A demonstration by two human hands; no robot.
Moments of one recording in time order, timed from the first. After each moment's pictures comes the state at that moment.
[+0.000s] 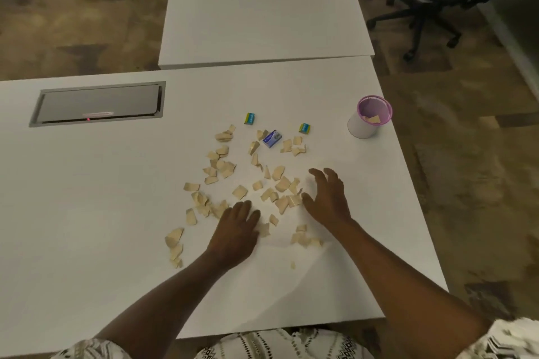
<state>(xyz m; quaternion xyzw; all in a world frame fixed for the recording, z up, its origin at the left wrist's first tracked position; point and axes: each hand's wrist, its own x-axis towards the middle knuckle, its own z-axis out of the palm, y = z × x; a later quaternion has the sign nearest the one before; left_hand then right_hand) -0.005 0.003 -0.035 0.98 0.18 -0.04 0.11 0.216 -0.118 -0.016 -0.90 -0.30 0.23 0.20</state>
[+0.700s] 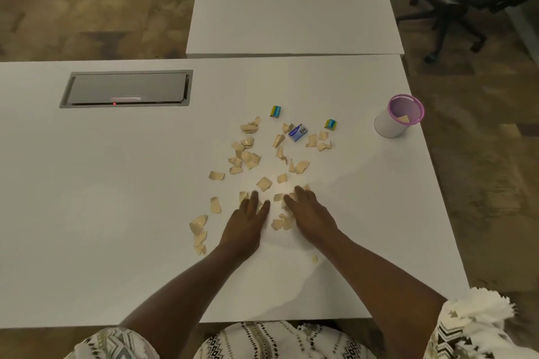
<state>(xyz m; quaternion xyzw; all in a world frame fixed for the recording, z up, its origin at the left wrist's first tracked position) -0.036 0.013 -0.043 0.94 0.26 -0.13 0.17 0.135 -0.089 -0.044 -0.81 -0.52 0.27 -0.02</state>
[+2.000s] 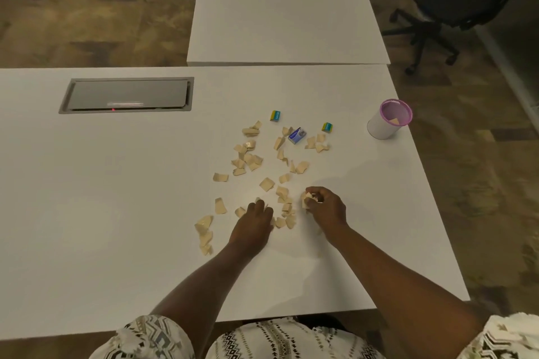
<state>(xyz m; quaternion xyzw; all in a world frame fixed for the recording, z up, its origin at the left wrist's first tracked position) -0.036 0.013 -0.046 0.94 0.26 -0.10 0.19 0.131 -0.097 -0.011 -0.85 -0.08 0.33 0.41</state>
